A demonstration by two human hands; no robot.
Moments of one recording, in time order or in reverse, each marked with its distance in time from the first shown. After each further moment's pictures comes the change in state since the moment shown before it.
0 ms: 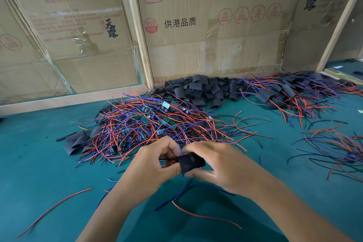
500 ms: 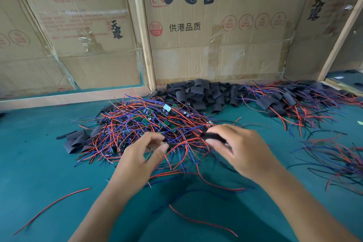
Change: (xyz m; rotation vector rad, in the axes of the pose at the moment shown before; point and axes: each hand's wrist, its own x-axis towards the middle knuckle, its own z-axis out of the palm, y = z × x) left_hand 0.004 -0.034 -0.008 0.108 0.266 -0.028; right_hand 0.000 0.025 -0.026 -0.235 0.399 0.032
